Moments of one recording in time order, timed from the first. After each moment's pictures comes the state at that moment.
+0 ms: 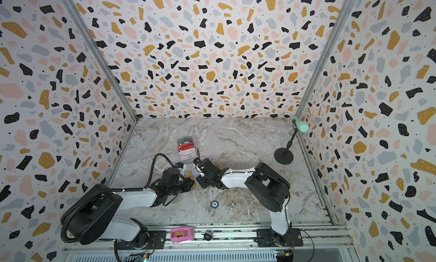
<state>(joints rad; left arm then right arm) -0.55 1.43 0.35 0.32 0.19 -0.66 0.95 1.90 1.05 0.00 0.05 0.10</state>
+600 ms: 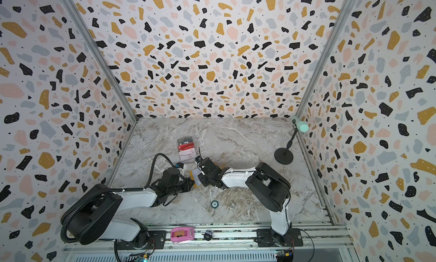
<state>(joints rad) -0.55 1.43 0.35 0.32 0.19 -0.65 0.93 1.89 1.05 0.00 0.11 0.13</state>
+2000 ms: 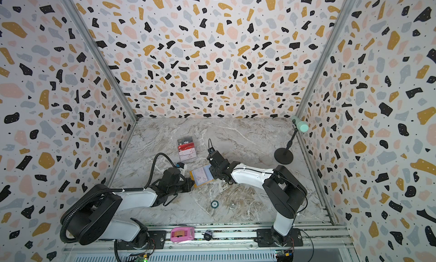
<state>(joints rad) -0.55 1.42 0.36 0.30 0.17 -0.62 0.86 1.72 1.06 -0.23 0.18 0.18</state>
